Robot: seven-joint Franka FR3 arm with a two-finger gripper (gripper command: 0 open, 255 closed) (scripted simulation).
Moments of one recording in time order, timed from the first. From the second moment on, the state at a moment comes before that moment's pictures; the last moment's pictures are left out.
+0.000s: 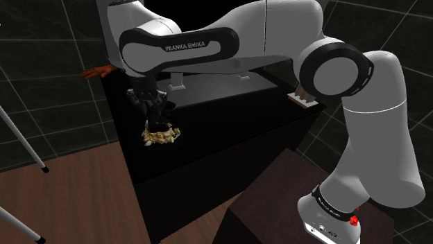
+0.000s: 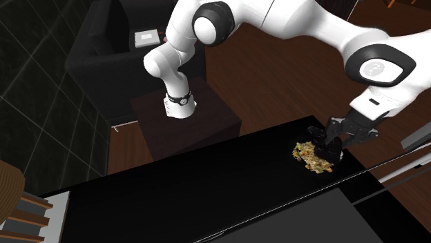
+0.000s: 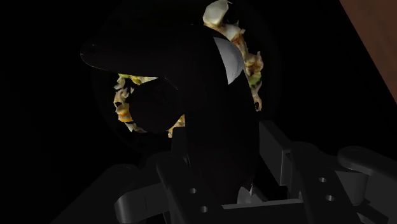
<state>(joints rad) 0.41 0.66 0.13 -1.21 -0.19 1.77 1.41</state>
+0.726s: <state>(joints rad) 0.41 0.67 0.13 -1.26 -0.19 1.83 1.42</state>
